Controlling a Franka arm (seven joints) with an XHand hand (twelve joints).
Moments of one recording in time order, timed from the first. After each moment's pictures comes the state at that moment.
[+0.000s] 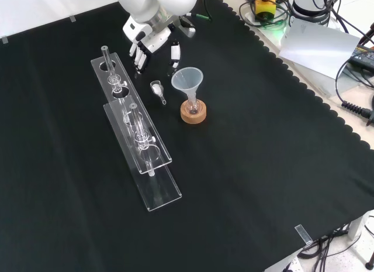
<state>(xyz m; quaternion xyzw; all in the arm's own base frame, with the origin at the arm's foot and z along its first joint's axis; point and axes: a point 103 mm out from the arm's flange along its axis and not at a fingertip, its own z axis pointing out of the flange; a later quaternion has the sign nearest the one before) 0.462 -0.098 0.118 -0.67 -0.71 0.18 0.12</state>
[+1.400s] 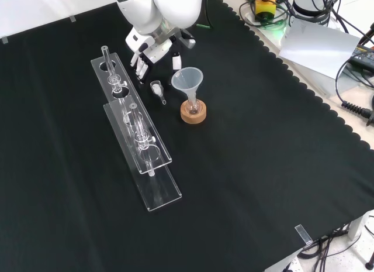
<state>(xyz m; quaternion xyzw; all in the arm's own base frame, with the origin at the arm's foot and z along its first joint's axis) 0.466 -0.095 0.081 -0.67 -0.72 0.17 0.11</state>
